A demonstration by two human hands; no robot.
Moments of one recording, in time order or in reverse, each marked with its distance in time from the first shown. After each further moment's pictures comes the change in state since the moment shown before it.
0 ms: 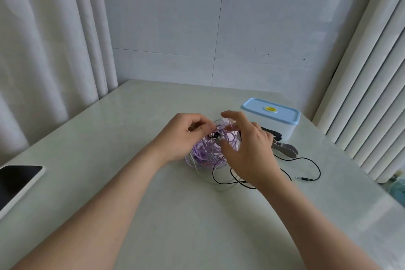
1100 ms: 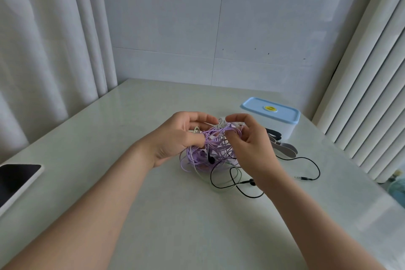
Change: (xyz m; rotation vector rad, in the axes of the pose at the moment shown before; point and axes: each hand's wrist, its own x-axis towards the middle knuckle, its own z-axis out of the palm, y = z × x) left_hand -0.006 0.006 -0.011 -0.379 -0.220 -0.165; right_hand 0.005 0.004 0.004 0.656 -0.004 0.240
